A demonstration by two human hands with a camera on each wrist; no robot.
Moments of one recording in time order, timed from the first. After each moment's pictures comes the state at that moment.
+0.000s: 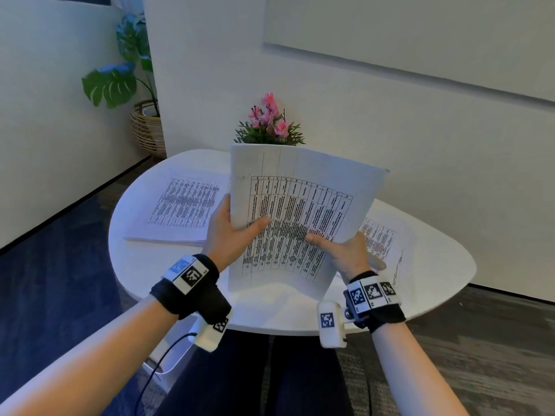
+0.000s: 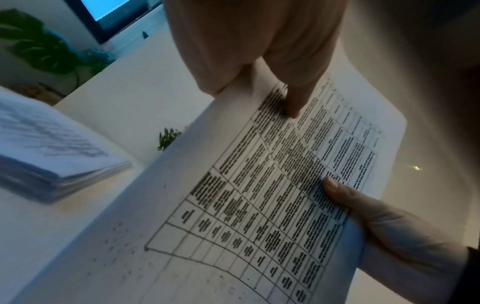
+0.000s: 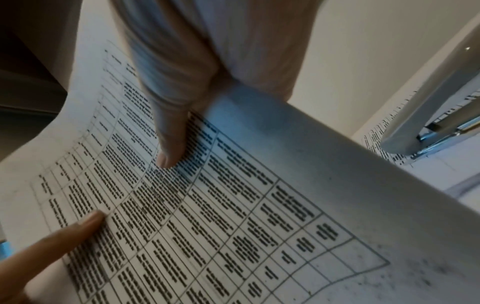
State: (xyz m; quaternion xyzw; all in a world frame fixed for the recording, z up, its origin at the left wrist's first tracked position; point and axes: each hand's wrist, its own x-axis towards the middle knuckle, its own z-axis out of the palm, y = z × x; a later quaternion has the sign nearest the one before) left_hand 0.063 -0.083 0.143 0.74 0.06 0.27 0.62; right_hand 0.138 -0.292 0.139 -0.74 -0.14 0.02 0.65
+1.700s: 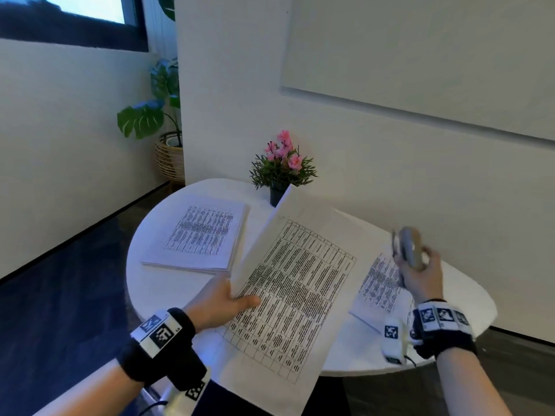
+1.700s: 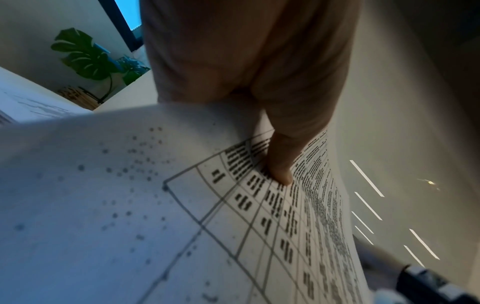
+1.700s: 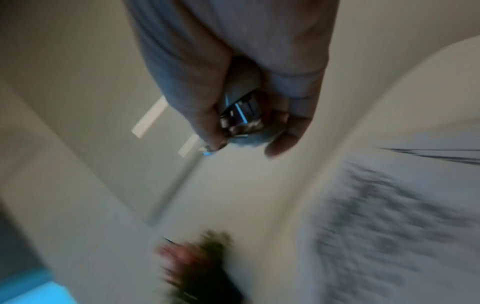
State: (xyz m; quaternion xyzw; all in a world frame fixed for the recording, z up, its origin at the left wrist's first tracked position) left_hand 0.016 -0.055 0.117 0.85 0.08 0.04 0.52; right_hand 0.222 -0.388 0.139 -0.81 0.05 -0.10 0.58
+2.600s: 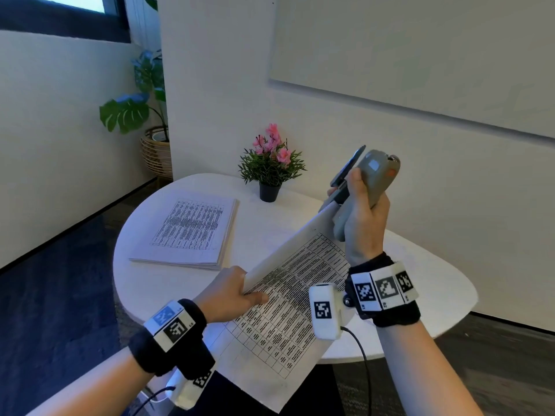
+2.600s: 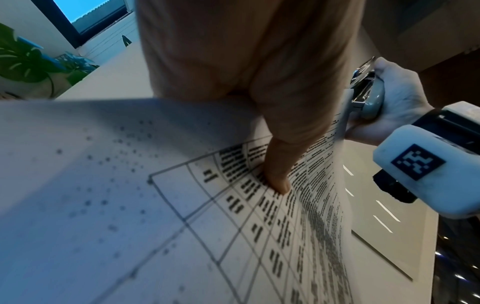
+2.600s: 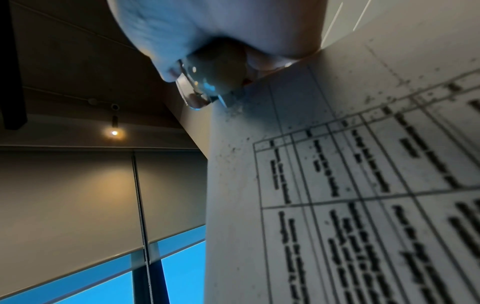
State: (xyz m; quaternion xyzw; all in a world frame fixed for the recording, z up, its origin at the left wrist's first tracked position) left_hand 0.025 -0.086 0.138 0.90 0.06 -0.02 0.44; right_hand 0.107 -0.256 0.266 -0.55 -0.24 -0.15 0.79
